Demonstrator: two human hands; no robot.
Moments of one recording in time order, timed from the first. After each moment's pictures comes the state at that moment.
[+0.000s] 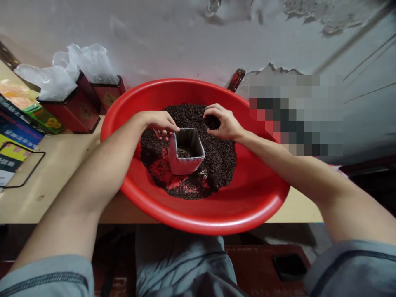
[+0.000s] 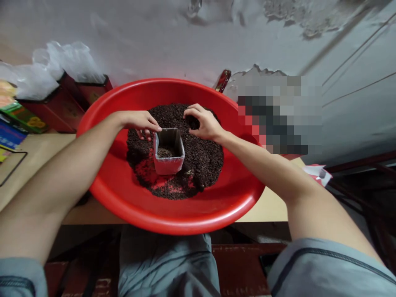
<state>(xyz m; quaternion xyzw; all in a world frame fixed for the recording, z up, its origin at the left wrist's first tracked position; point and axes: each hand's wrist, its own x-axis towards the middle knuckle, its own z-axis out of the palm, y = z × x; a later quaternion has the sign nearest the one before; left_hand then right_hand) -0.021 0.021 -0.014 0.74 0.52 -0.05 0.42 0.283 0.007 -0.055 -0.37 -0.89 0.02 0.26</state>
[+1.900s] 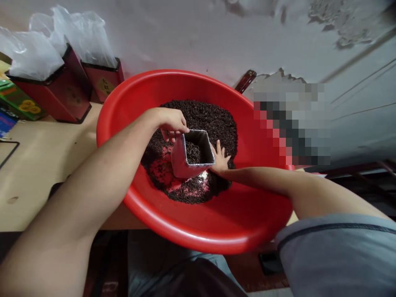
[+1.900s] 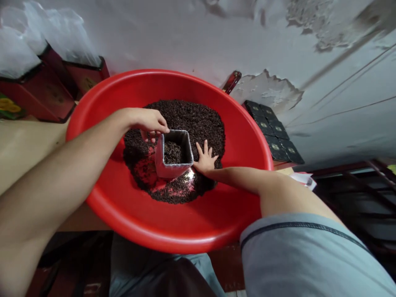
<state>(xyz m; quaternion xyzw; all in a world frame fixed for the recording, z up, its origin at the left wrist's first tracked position) -0.004 0.015 -0.017 0.75 0.50 -0.07 0.42 0.275 -0.056 -0.205 -0.75 -0.65 0.07 -0.03</state>
